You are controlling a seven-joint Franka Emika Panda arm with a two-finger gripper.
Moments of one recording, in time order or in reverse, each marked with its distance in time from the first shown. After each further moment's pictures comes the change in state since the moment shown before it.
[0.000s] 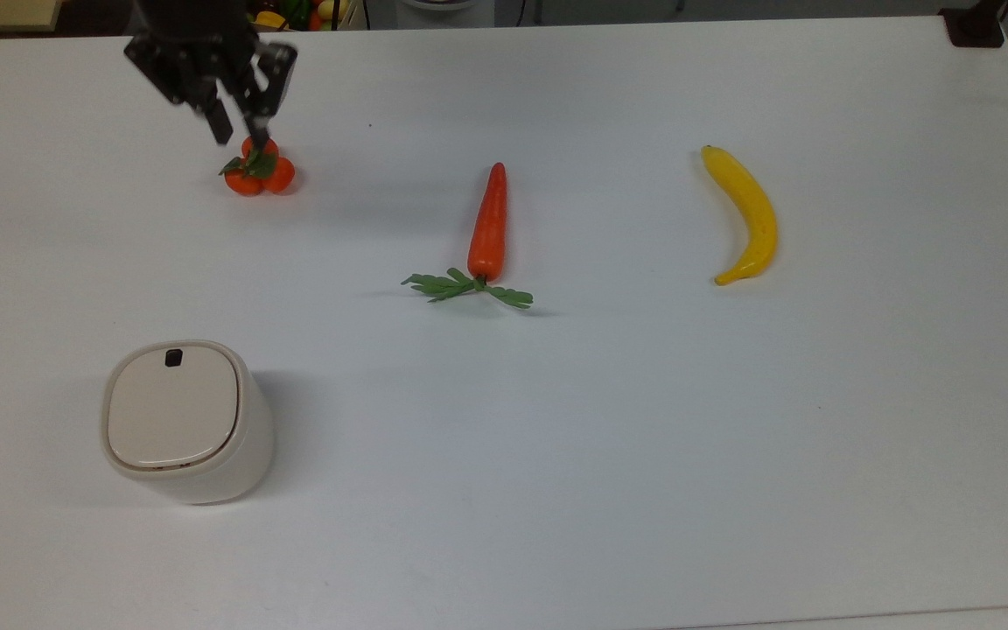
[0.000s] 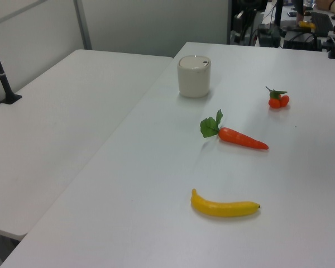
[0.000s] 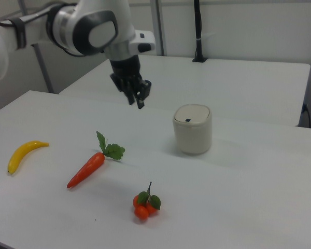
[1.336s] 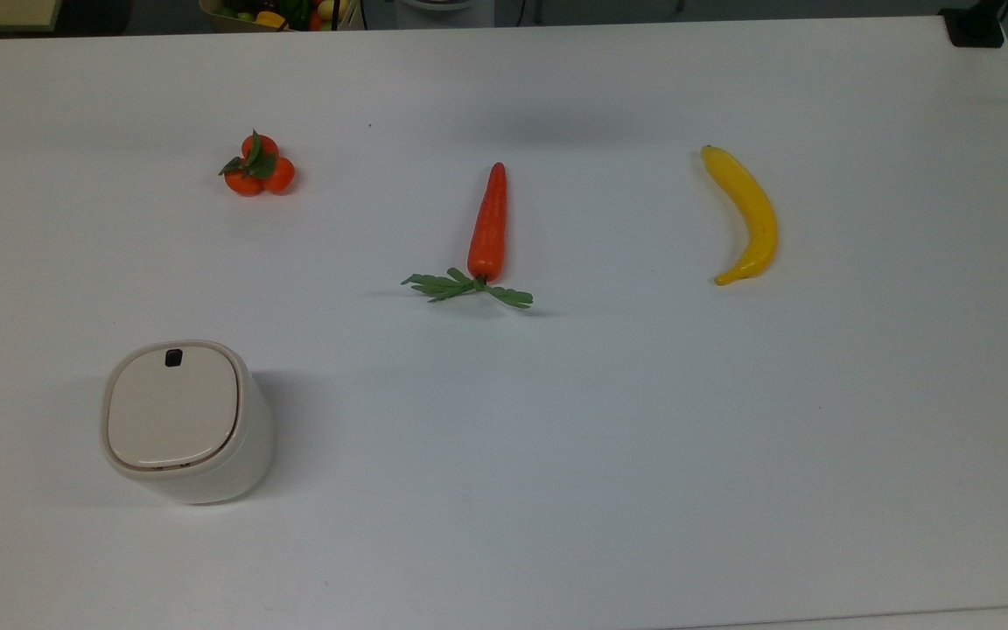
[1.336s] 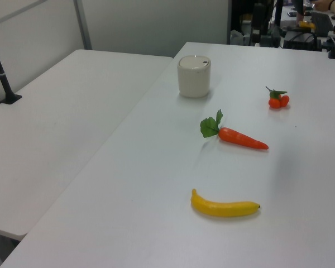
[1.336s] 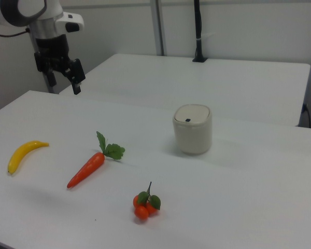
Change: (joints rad) arm 0.148 -0.208 0.109 -0.078 0.020 -0.239 0.109
